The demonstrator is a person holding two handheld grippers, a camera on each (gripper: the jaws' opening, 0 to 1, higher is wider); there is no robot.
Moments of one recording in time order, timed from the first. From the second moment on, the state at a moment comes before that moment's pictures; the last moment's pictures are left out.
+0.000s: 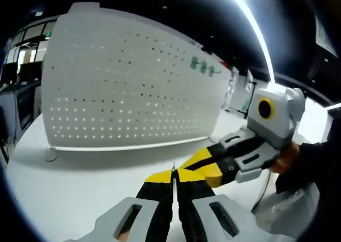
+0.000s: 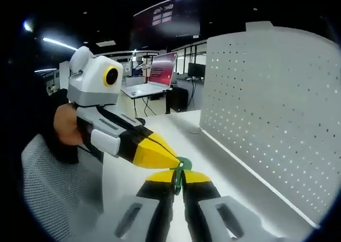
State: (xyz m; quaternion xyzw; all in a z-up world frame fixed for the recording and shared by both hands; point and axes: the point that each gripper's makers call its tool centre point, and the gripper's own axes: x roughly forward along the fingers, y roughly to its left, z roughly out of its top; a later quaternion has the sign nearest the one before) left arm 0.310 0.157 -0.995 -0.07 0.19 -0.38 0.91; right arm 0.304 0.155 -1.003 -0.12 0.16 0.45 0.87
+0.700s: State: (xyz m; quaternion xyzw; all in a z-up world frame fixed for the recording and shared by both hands) left arm 0.310 0.157 -0.992 -0.09 0.19 -0.38 0.90; right arm 0.306 0.153 -1.003 -0.09 0.17 0.44 0.87
